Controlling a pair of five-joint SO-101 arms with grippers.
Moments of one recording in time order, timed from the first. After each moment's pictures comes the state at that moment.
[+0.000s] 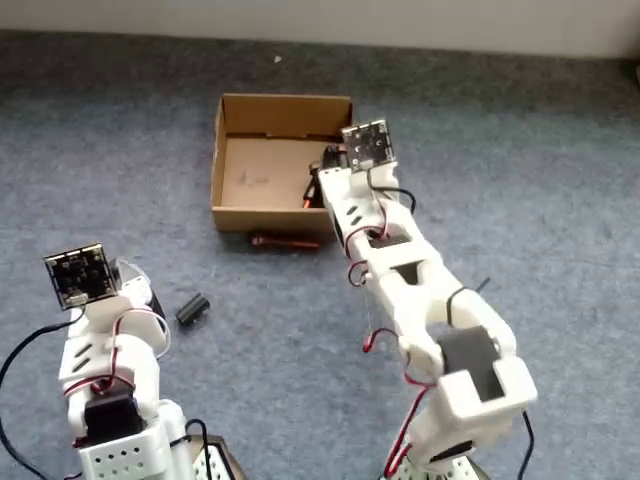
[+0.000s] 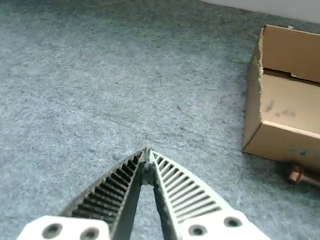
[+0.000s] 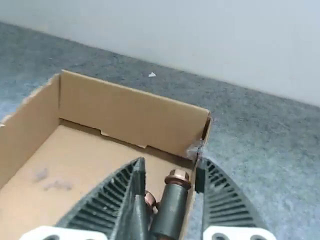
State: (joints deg) left arm -22.3 -103.2 88.5 51.8 7.4; right arm -21.6 4.3 39.8 -20.4 6.7
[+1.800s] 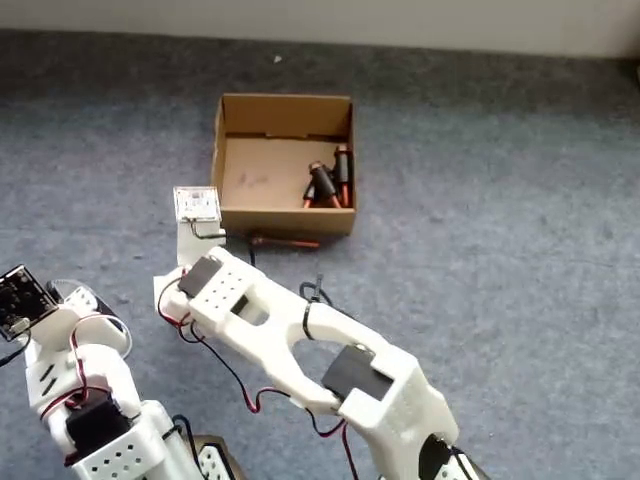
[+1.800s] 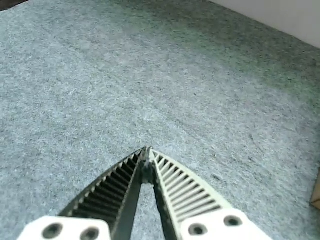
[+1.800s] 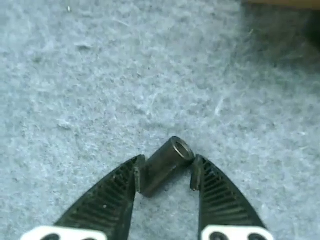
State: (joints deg) left arm -39.2 -103.3 88.5 49.8 11.8; right arm -60.9 27.7 -2.9 50.1 -43.8
